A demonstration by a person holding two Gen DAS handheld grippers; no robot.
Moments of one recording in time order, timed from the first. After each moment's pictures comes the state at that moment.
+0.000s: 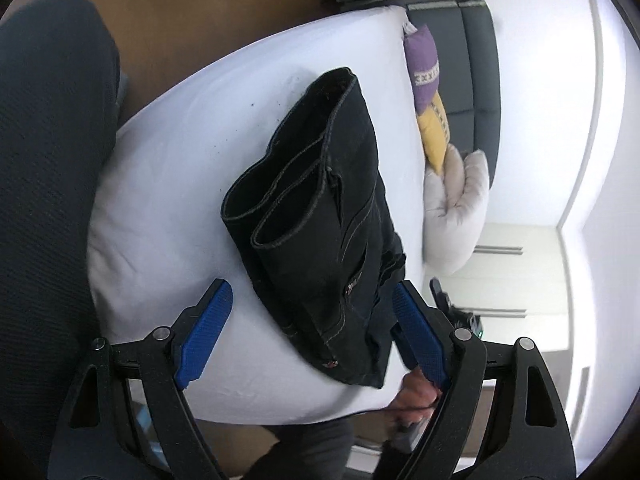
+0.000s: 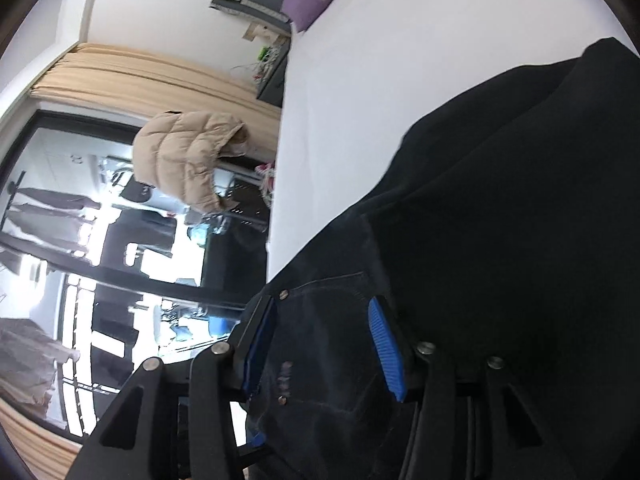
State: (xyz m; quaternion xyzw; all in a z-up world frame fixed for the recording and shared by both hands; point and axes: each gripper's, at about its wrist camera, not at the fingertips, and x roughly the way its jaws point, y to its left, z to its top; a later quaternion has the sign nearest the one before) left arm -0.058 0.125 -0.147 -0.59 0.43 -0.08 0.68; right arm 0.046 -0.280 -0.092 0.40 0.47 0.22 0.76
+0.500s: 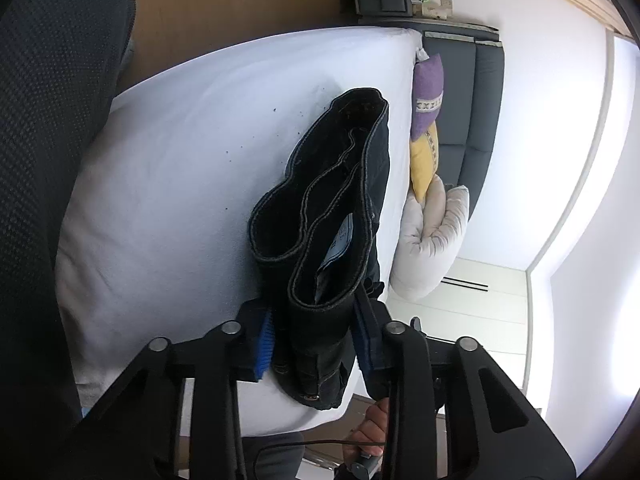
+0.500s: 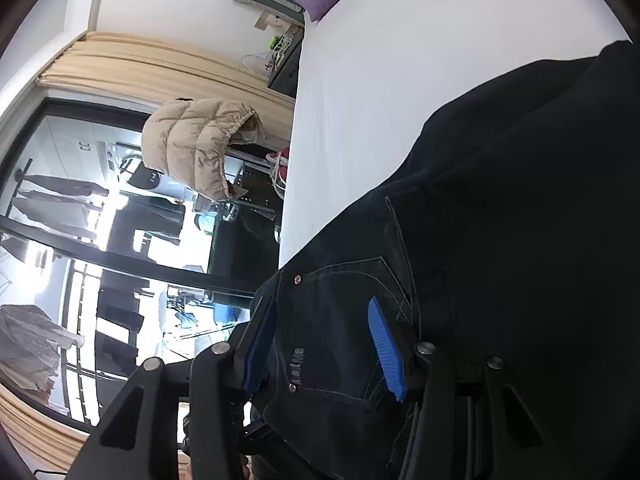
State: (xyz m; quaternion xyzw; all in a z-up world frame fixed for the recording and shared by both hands) left arm -0.041 0.138 -0.181 -0.66 0.39 -0.07 0.63; right arm 0.050 -0.283 -0.091 0.39 0.48 0.24 0.75
